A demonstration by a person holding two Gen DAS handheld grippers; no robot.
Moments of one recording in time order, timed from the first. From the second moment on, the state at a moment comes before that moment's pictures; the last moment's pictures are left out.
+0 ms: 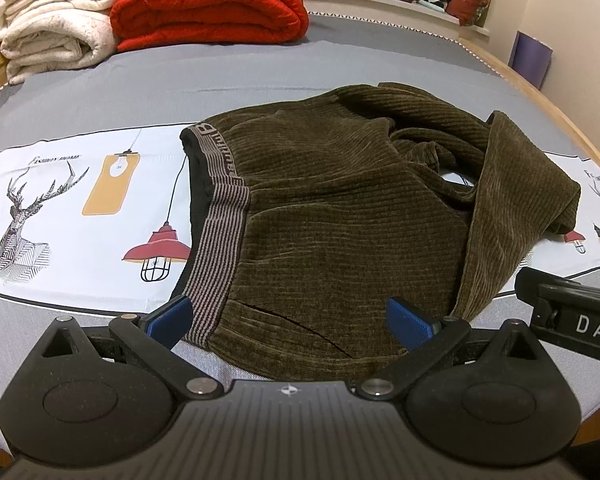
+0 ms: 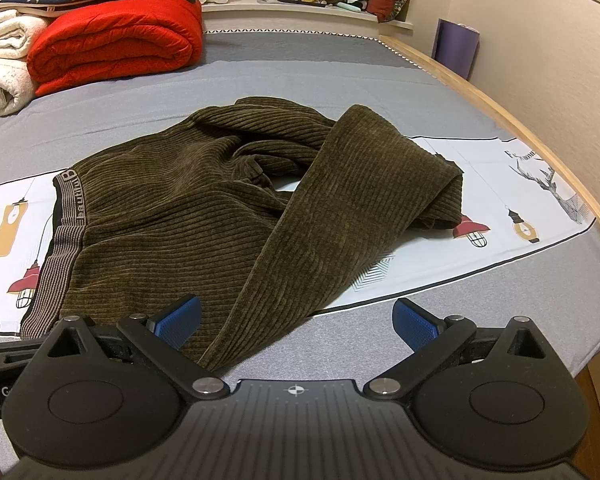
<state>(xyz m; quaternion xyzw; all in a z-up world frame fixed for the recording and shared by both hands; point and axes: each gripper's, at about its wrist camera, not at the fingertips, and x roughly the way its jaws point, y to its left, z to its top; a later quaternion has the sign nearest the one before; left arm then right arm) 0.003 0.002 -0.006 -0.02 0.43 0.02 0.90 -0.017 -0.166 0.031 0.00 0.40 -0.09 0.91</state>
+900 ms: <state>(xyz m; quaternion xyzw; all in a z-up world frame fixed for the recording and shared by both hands) 0.098 0.105 0.026 -0.07 0.42 -0.10 0.90 -0.007 -0.172 0.038 0.09 0.39 -0.06 0.91</state>
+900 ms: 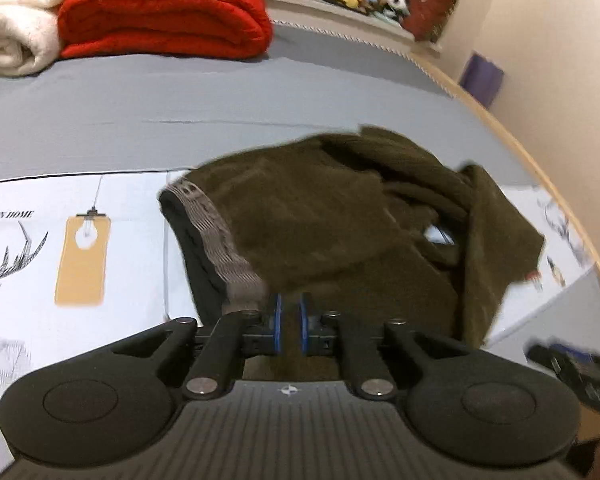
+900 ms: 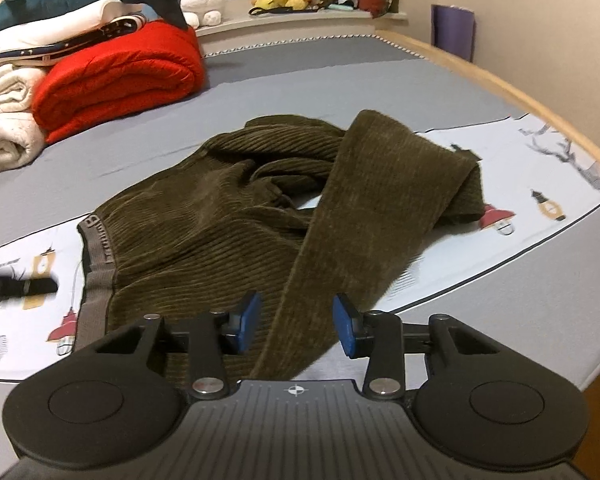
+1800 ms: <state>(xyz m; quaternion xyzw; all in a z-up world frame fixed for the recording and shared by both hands) 0.185 0.101 -0.072 -0.06 0.48 -0.01 0.88 0.032 -0.166 0.013 0.07 0.47 -0.06 0.88</state>
